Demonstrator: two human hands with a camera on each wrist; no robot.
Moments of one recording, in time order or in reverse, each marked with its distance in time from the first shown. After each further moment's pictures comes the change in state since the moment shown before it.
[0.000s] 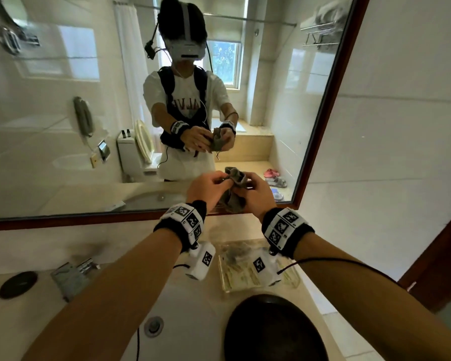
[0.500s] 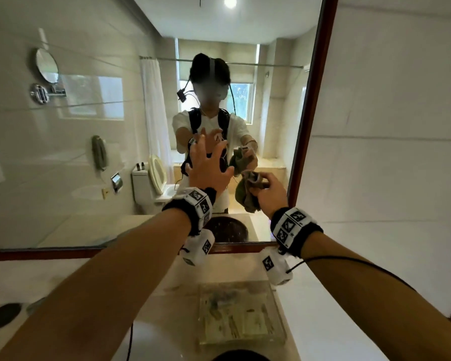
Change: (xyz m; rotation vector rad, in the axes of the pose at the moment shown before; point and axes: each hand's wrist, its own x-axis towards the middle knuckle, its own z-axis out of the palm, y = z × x) left_hand 0.082 0.122 0.038 0.546 0.303 0.152; right_hand 0.084 -0.028 -0.112 -0.042 0.090 -0.090
